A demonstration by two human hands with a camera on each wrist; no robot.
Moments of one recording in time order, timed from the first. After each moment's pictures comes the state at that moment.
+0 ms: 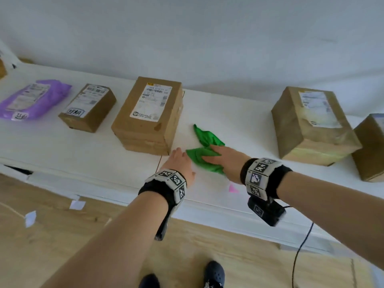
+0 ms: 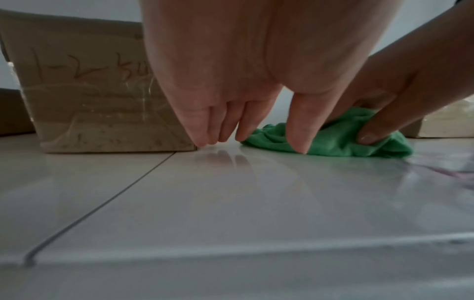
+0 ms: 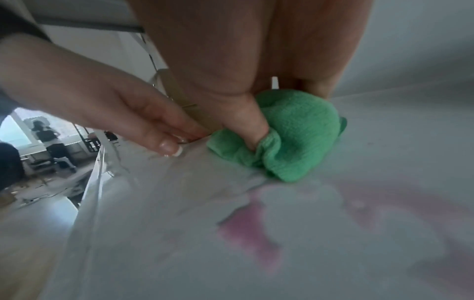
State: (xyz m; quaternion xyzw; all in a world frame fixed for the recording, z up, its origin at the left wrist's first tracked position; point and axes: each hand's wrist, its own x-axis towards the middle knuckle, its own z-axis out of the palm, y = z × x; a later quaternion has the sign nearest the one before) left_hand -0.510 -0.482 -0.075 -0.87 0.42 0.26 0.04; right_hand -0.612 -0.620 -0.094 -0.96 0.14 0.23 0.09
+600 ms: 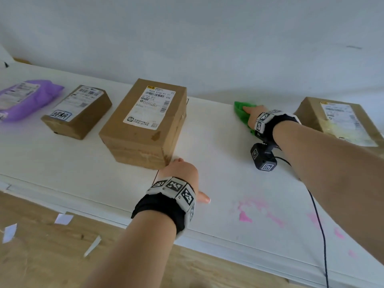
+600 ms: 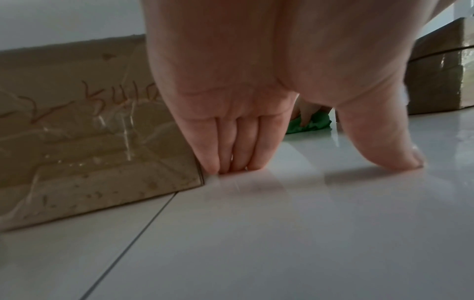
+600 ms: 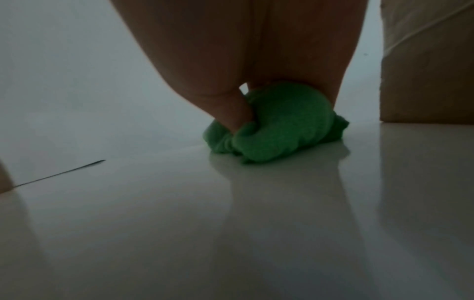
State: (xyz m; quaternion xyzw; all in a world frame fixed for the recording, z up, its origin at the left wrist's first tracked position) left_hand -0.495 -0.511 -0.084 -0.86 0.43 0.24 0.13; right_hand -0.526 -0.763 -0.074 -0.90 0.39 0.16 0.07
